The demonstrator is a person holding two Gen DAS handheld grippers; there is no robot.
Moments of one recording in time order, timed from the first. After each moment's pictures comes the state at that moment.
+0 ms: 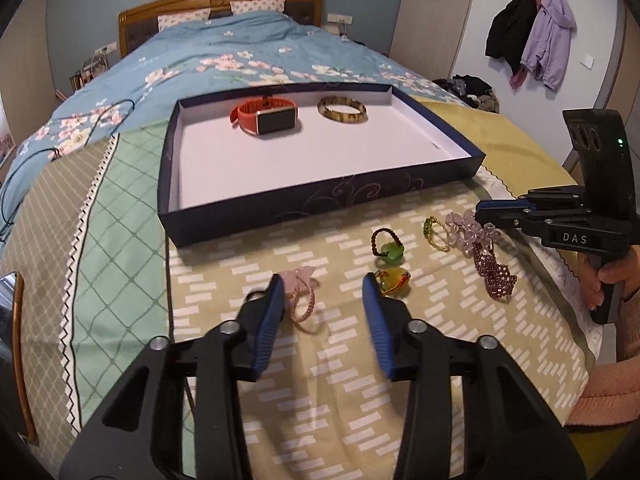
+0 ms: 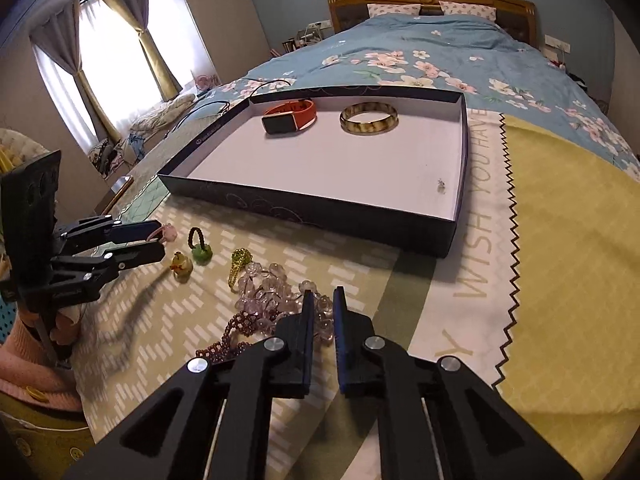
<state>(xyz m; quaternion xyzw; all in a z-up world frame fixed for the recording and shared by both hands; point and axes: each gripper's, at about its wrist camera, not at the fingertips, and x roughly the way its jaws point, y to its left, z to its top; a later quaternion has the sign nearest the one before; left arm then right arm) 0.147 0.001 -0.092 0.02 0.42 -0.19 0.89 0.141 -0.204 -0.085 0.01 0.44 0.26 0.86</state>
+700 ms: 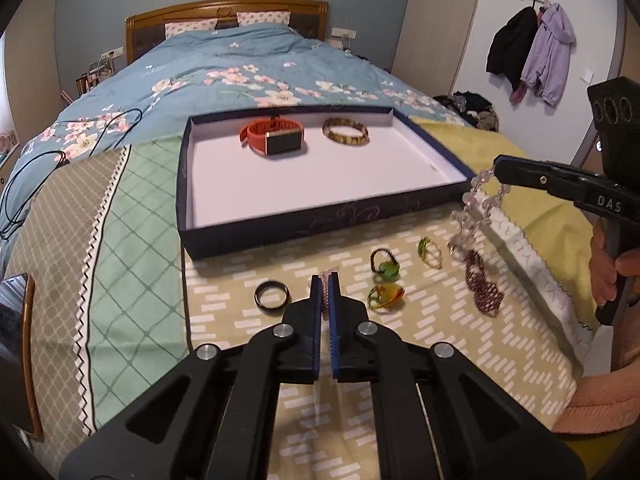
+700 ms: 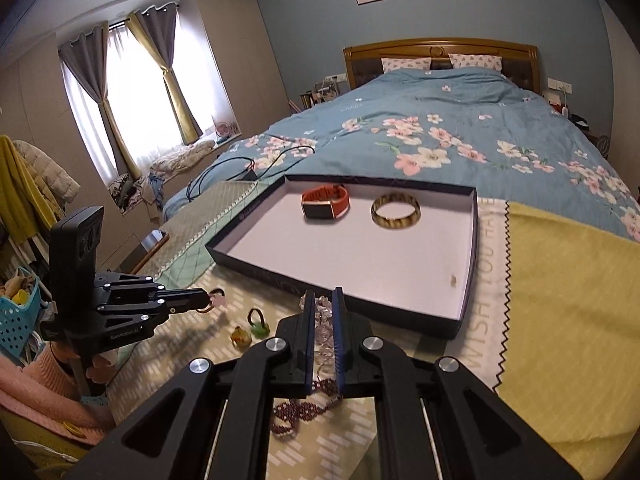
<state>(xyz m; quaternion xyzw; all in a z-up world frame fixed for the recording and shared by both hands) 0.136 0.011 -0.071 0.01 0.39 -0.19 0.90 0.131 -0.198 -0.020 0.03 0.34 0.28 0.90</state>
